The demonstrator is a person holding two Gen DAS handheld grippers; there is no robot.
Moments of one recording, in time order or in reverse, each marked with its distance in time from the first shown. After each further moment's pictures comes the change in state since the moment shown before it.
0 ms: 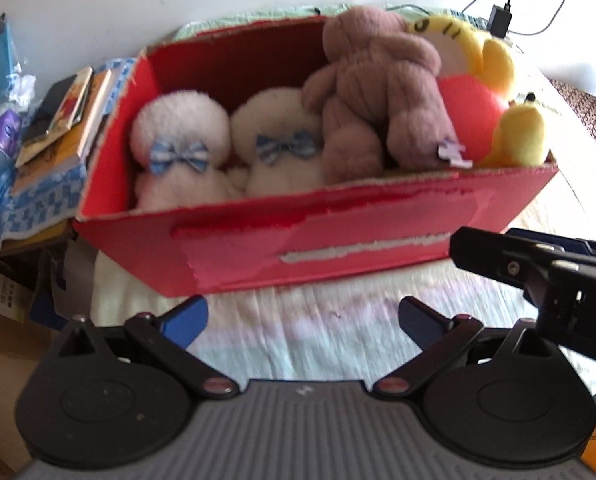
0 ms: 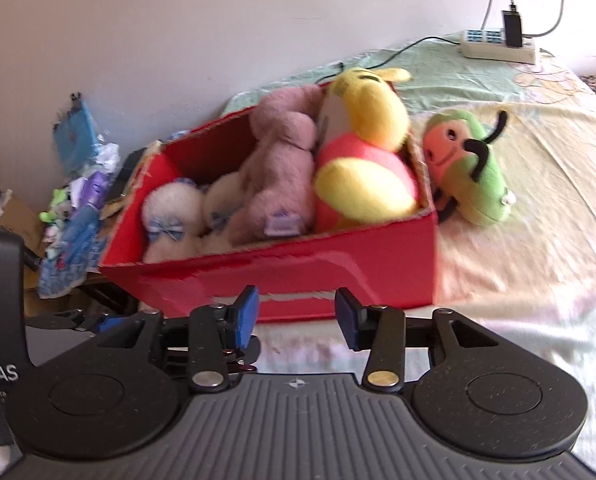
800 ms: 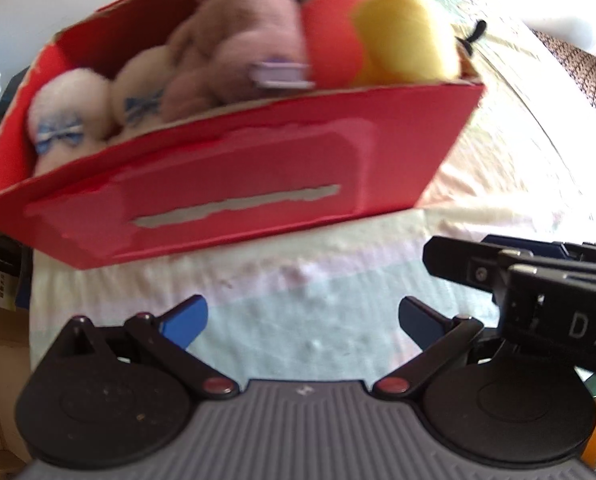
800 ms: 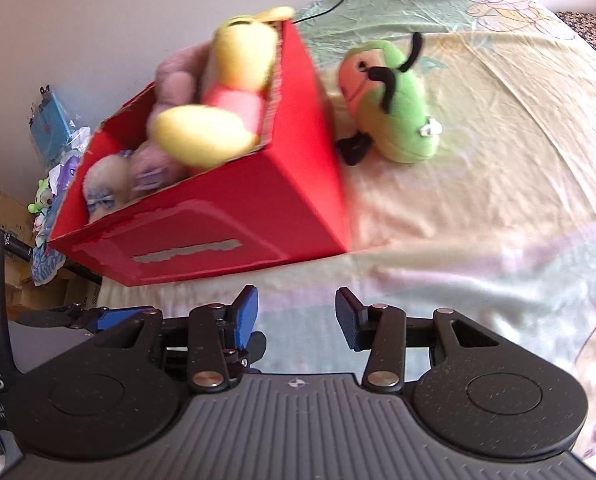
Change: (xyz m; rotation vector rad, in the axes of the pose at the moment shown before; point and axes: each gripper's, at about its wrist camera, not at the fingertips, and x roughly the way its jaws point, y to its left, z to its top) left arm 0.027 -0.092 -0.006 0.038 0.118 -0.002; right arm 0.001 -0.087 -0.009 0.098 0.138 0.019
